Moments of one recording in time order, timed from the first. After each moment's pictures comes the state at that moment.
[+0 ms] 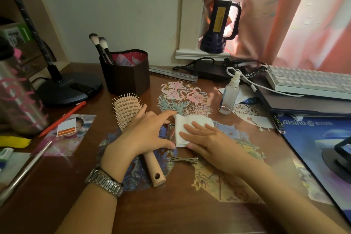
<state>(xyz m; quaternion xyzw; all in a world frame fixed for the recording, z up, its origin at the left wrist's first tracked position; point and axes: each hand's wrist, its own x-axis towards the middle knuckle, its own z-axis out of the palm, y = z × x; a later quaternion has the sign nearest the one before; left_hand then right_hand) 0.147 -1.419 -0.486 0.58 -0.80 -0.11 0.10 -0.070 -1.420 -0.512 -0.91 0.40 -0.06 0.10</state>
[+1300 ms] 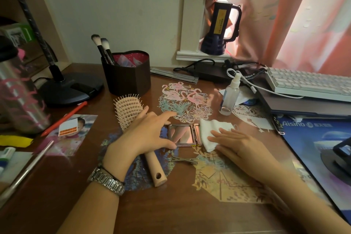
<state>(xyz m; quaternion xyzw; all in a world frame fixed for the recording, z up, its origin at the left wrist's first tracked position) 0.148 -1.421 -0.489 0.58 -0.80 -0.10 0.10 -0.128 -1.410 -0.516 -0.88 0.45 -0.14 0.05</state>
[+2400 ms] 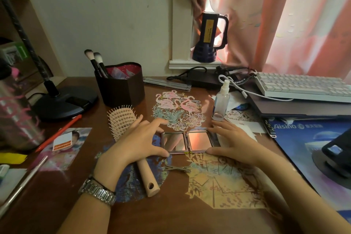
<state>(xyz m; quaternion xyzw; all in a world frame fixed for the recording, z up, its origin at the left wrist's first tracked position) 0.141 -1.411 -0.470 0.60 -0.78 -0.14 0.10 -0.131 -1.444 -0.498 -0.82 0.54 -0.06 0.17</state>
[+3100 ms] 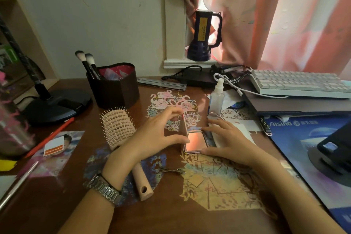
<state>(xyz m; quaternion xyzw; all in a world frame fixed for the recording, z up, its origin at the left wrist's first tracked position) 0.106 -1.421 -0.465 0.51 -0.78 -0.27 0.26 -0.133 -1.441 -0.502 -0.82 0.52 -0.13 0.17</state>
